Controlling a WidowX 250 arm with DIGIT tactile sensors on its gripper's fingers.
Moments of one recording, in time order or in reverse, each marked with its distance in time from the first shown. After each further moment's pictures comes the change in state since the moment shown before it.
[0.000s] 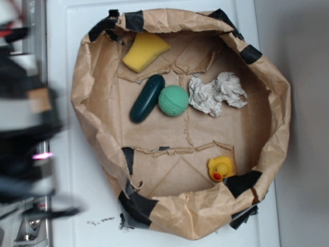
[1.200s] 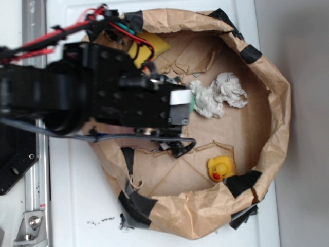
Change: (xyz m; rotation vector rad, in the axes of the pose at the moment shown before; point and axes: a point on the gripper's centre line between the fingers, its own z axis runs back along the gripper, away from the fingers) arm 0.086 0.020 -0.162 0.115 -0.107 0.455
